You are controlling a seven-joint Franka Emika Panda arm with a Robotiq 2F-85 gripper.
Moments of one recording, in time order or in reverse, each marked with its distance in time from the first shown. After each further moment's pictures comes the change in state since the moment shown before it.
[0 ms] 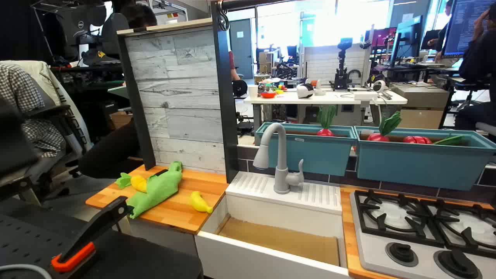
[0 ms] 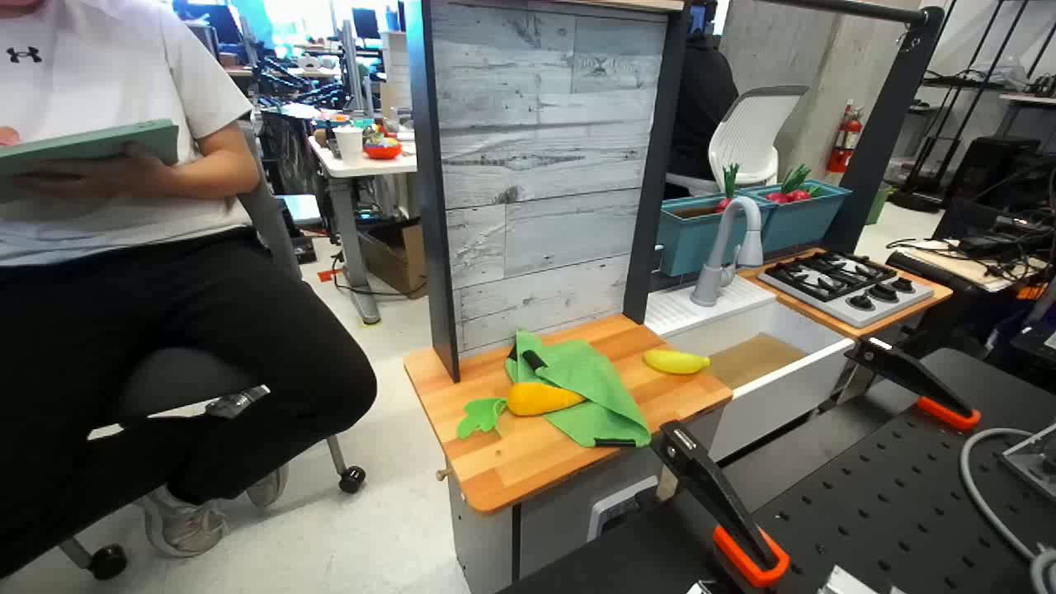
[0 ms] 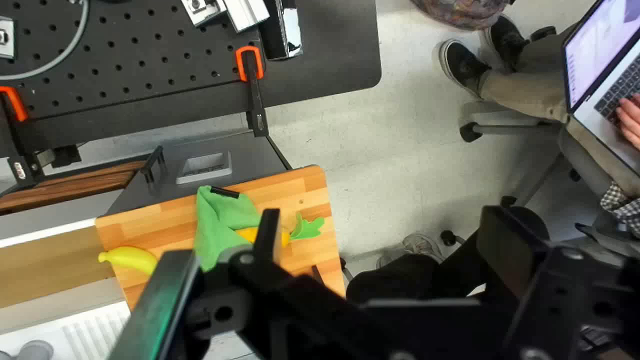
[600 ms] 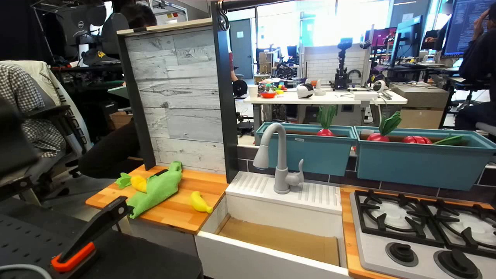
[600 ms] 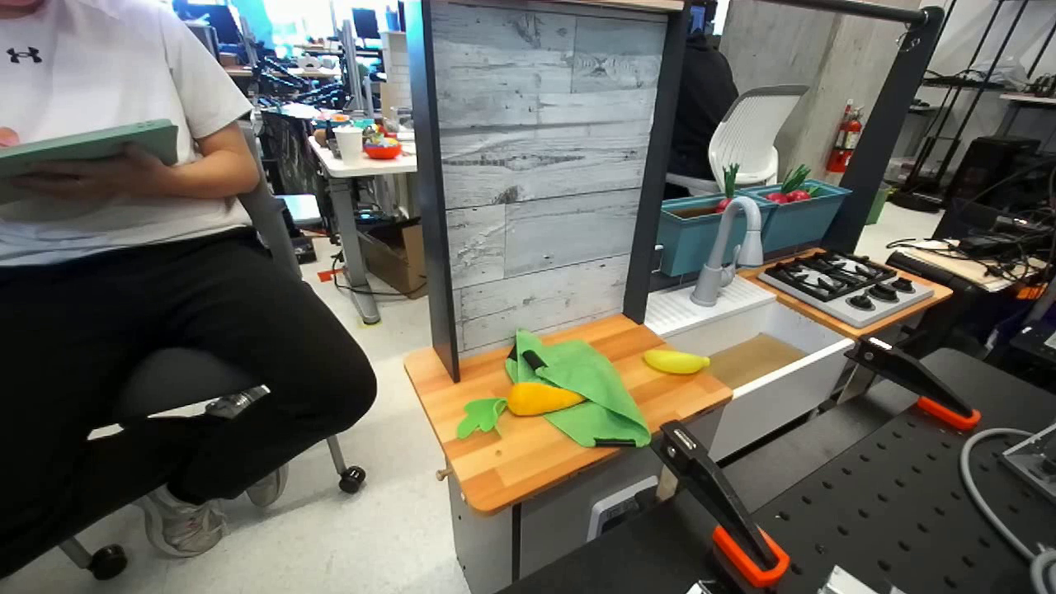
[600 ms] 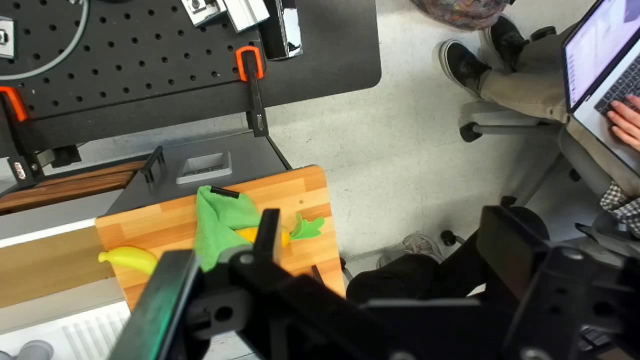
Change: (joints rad) arm 0.000 0.000 0.000 0.000 0.000 0.000 0.000
